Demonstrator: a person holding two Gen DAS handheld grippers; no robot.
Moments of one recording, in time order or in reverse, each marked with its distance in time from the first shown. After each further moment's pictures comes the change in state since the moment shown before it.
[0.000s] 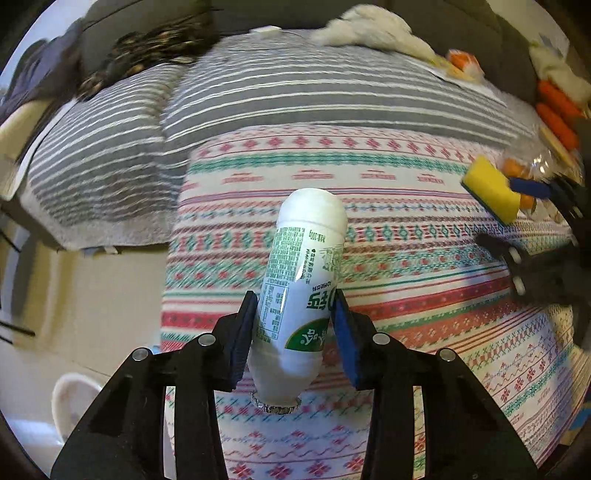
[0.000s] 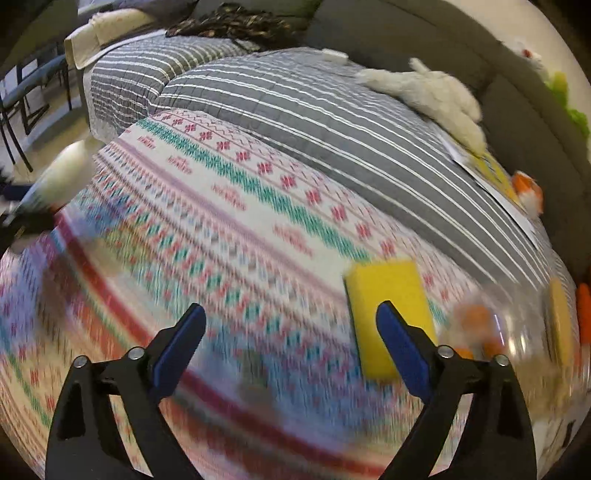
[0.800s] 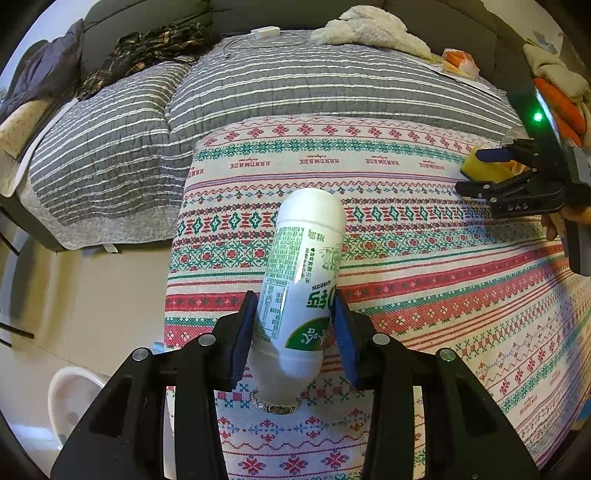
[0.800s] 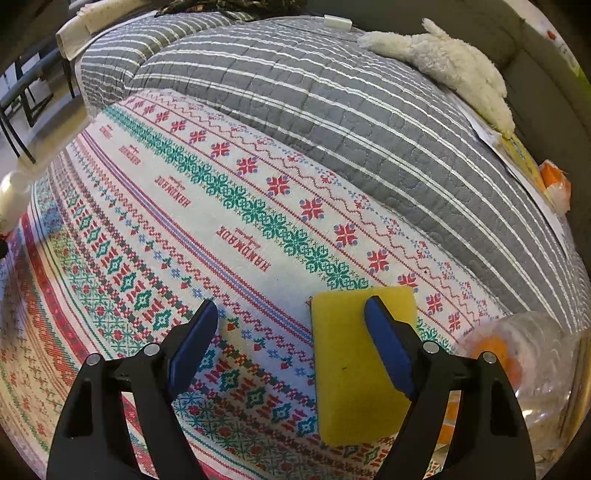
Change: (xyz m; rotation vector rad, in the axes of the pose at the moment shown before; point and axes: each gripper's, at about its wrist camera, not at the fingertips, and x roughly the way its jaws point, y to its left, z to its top) left arm -0.003 -0.010 -0.012 0.031 -0.009 -0.001; right arm 0.045 -0.044 0.009 -0.013 0.085 0.067
